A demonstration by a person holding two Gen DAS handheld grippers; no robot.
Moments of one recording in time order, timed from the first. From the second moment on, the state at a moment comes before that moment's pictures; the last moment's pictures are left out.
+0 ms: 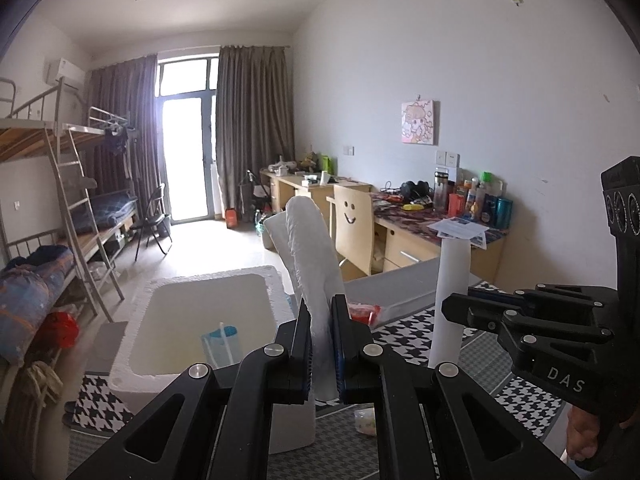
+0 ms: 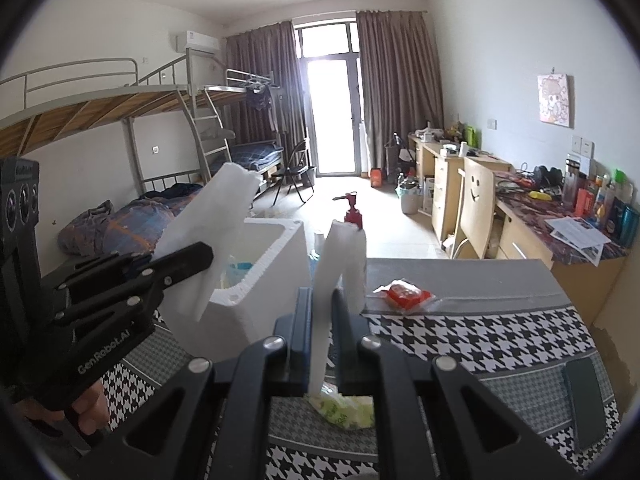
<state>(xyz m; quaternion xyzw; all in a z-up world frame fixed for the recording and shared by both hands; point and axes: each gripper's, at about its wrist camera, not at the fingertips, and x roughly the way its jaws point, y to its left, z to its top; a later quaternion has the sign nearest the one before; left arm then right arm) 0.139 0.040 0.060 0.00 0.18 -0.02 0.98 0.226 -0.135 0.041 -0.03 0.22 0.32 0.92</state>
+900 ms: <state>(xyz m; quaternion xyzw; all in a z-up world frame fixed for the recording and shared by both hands) 0.153 0.069 0.068 0.00 0.17 0.05 0.98 0.243 -0.087 0.056 -0.04 0.23 0.37 0.90</state>
